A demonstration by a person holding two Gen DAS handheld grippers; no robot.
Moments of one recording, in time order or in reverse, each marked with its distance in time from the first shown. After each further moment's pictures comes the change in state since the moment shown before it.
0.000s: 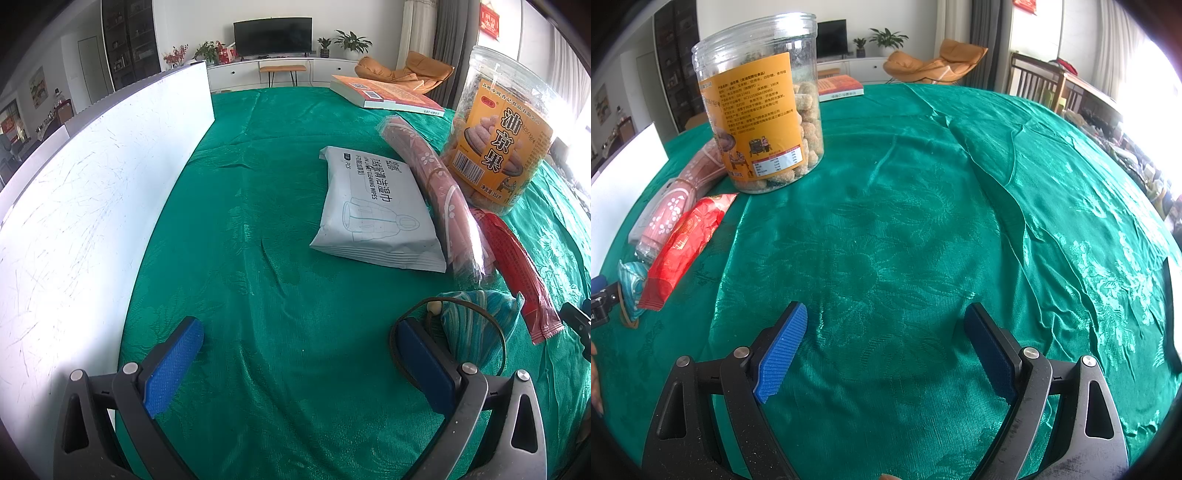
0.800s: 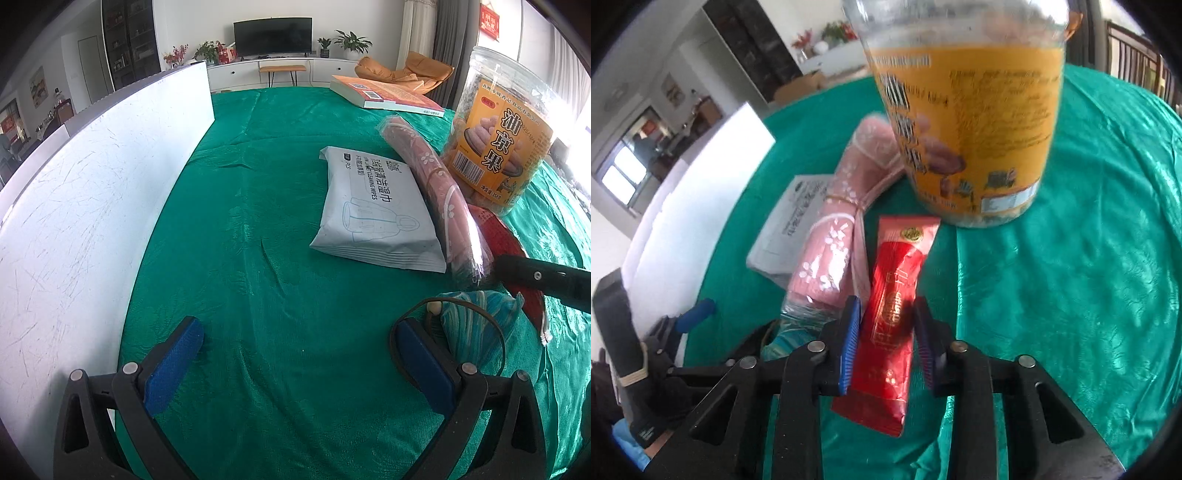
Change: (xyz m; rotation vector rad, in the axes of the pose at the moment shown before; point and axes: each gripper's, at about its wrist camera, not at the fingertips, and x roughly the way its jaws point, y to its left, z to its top) left arm 0.000 0.000 0.000 -0.001 0.000 -0.001; right arm 0.043 0.118 0.061 -0.061 0.196 0.414
